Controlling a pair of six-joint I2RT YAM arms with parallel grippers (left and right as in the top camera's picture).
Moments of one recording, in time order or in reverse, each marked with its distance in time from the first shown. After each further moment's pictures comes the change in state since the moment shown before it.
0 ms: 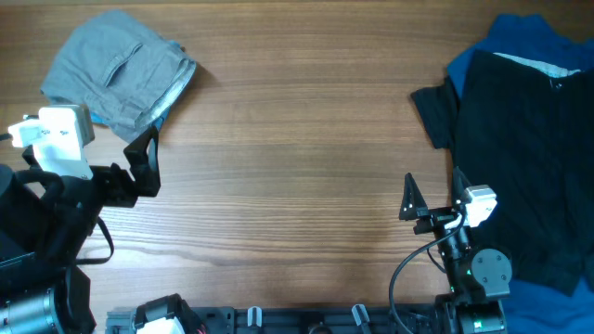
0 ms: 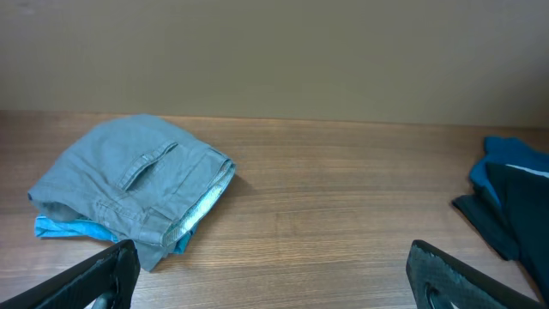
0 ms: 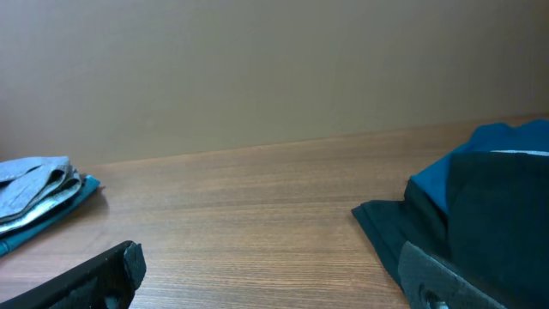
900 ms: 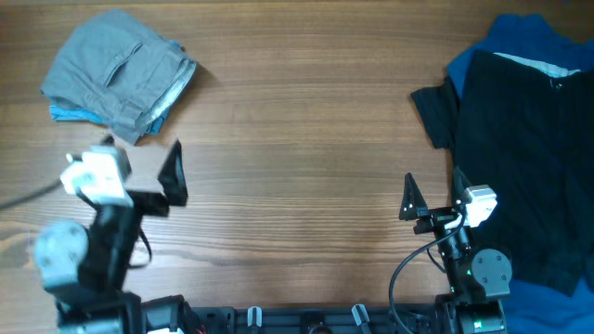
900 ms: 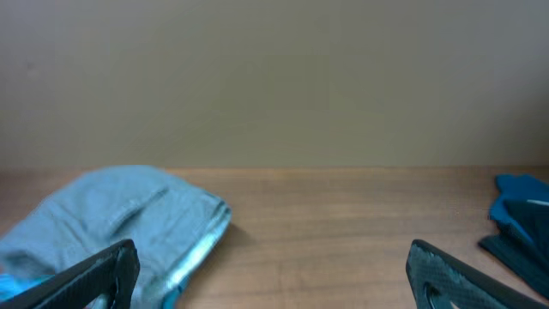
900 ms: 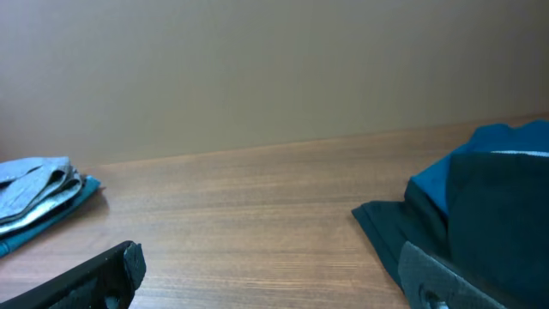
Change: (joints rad) left arm -0.119 -0.378 -0.629 0.573 -0.104 -0.100; right arm 0.000 -0.001 0.000 0.000 0.000 0.000
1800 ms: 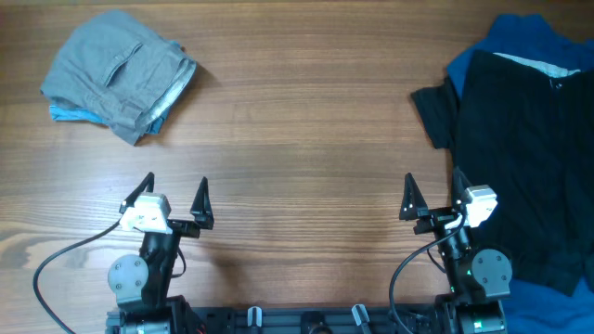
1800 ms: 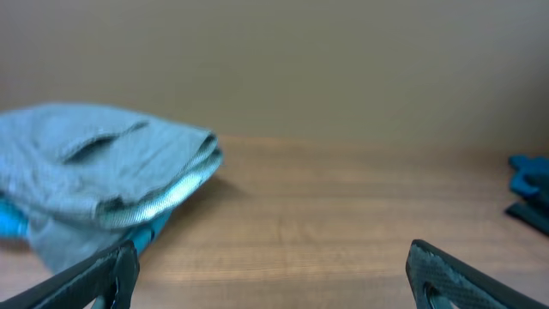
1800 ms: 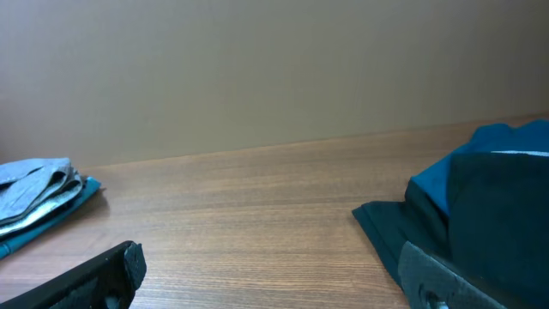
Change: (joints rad) left arm -0.027 -0.433 -0.690 0.374 -0.015 -0.073; right arm 0.000 -0.002 0.000 0.000 0.000 0.003
